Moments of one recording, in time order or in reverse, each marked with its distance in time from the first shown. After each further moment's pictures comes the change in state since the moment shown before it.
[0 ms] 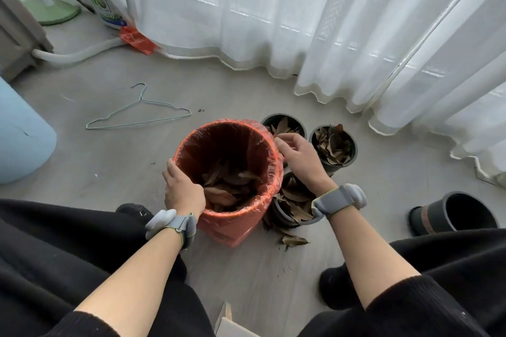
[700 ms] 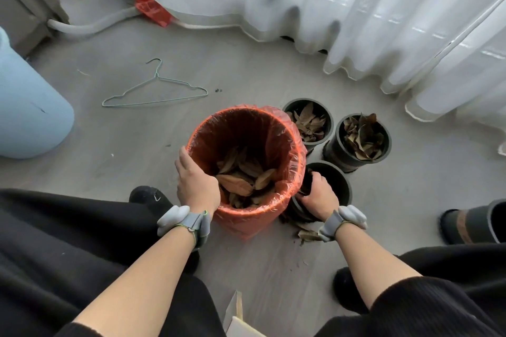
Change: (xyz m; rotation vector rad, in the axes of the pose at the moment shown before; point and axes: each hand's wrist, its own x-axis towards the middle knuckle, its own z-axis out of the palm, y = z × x) left_hand 0.005 -0.002 0.008 0.020 0.066 0.021; right_hand 0.009 0.140 0.021 -0.735 -0.134 0.279
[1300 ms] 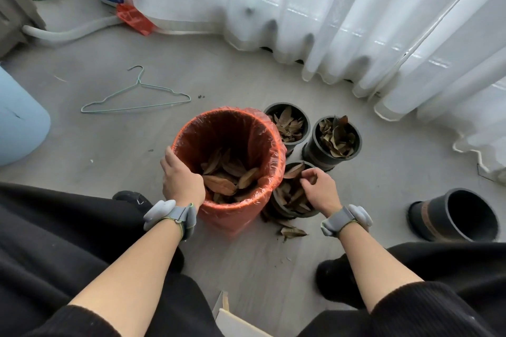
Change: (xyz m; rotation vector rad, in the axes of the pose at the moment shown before) left_hand 0.000 -0.001 -0.005 -0.003 -0.016 -0.019; right_hand -0.019 0.015 -0.032 0.315 0.235 -0.041
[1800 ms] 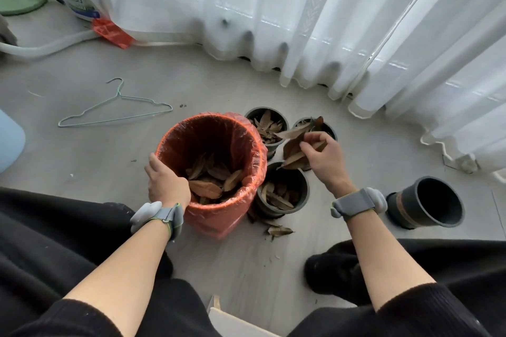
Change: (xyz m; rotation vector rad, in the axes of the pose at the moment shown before) left_hand -0.002 0.001 0.000 -0.026 -0.029 0.001; right_hand -0.016 -0.056 -0.082 0.325 0.216 -0.171
